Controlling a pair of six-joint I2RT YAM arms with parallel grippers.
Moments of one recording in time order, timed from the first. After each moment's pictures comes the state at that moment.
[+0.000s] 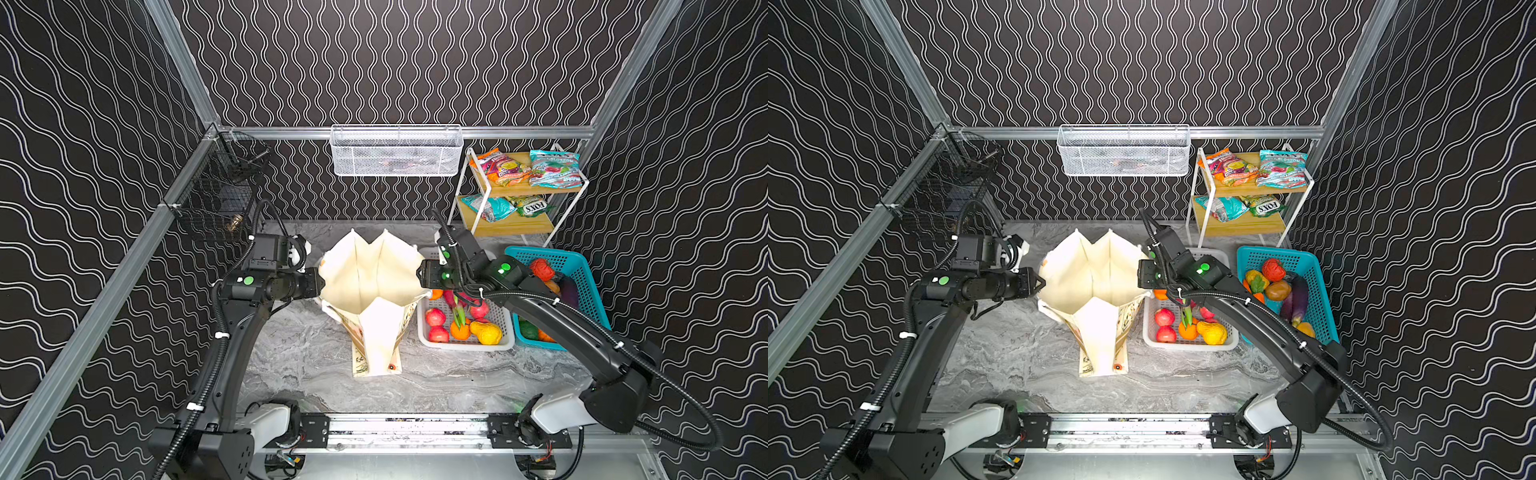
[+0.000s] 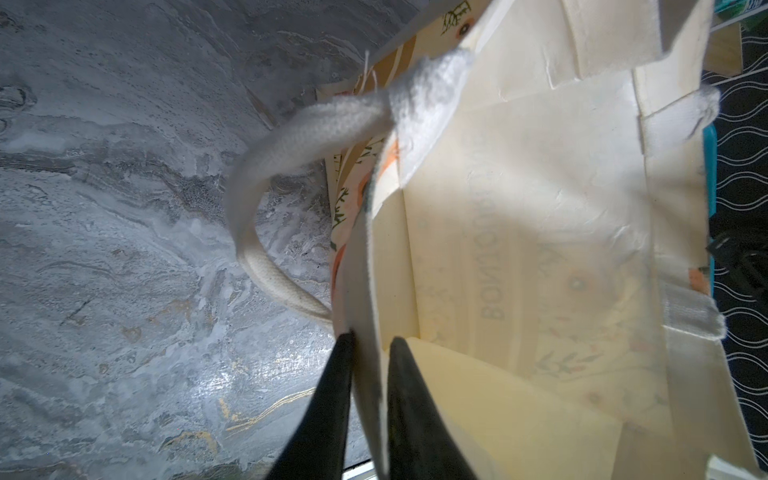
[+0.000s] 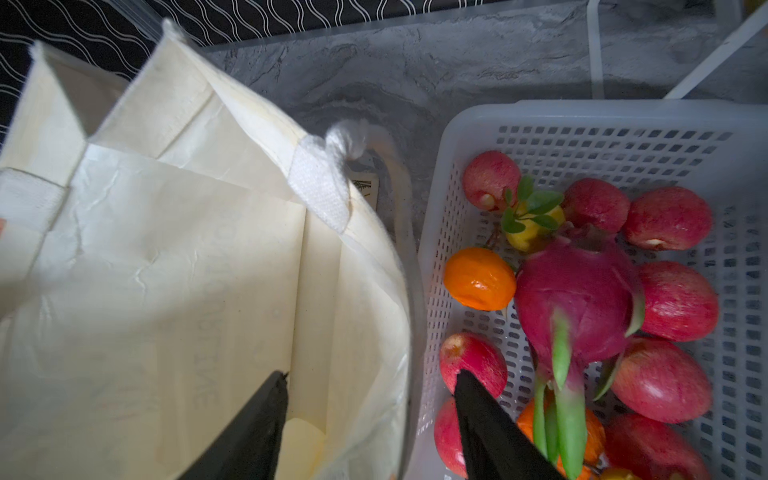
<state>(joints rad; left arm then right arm) -0.09 1.16 1.29 -1.04 0.31 -0.21 0.75 1.44 1.49 -0.81 0.14 0.59</state>
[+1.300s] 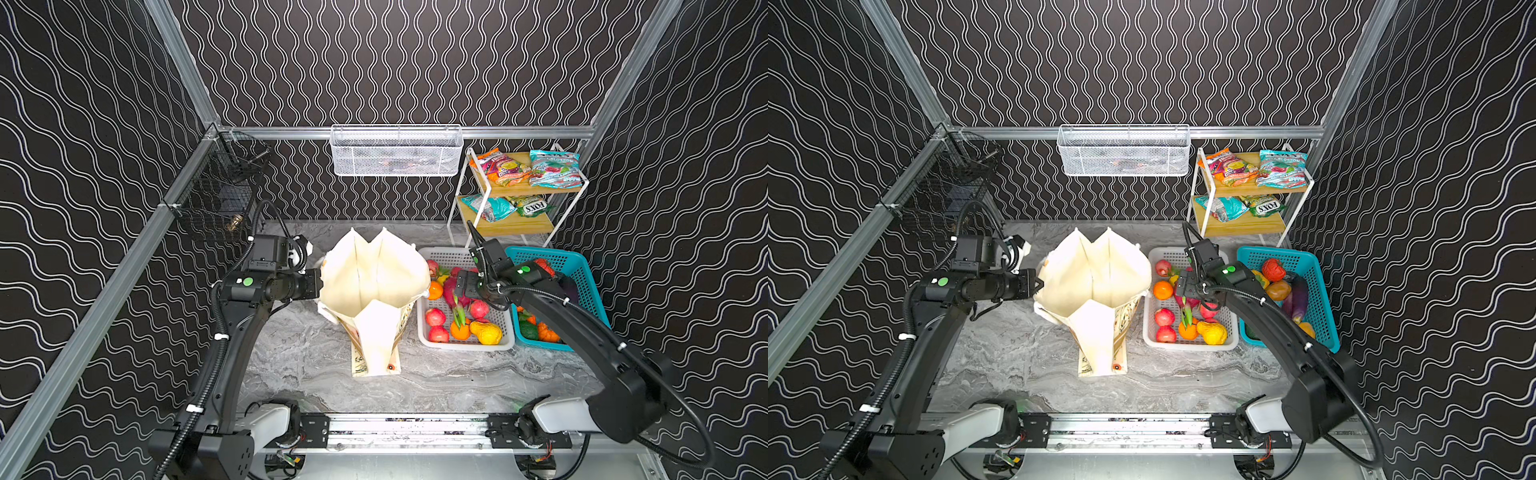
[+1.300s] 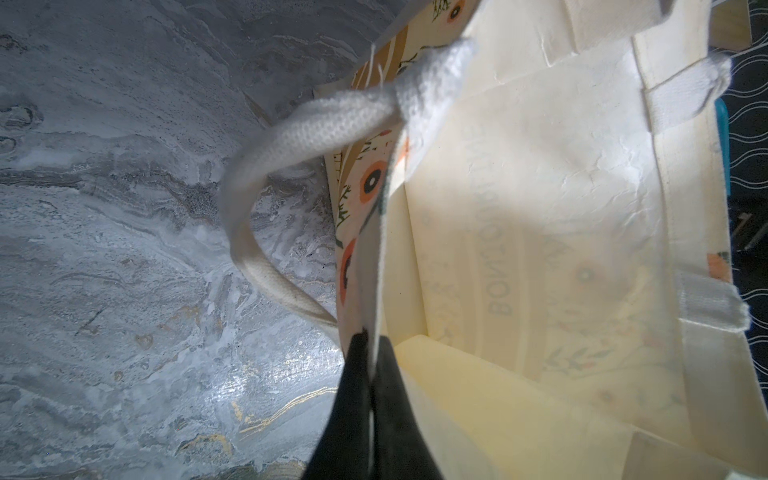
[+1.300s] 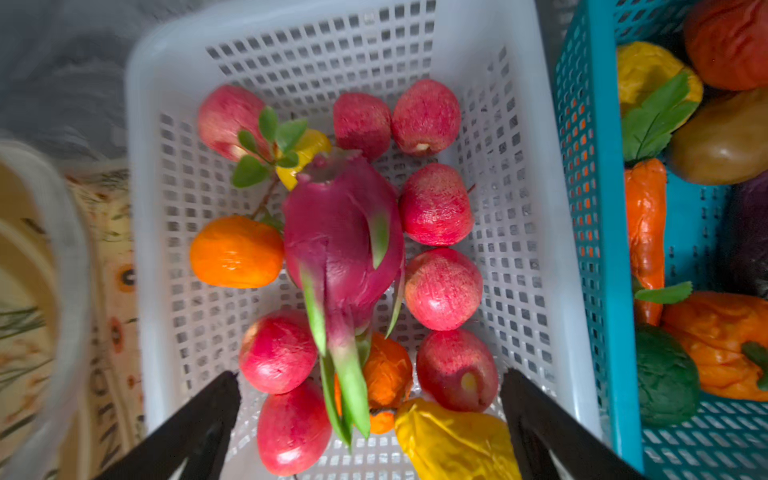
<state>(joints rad) -0.09 1.14 1.28 -1.05 0.31 -0.15 0.45 1.42 1.26 -0.93 0.19 0.57</state>
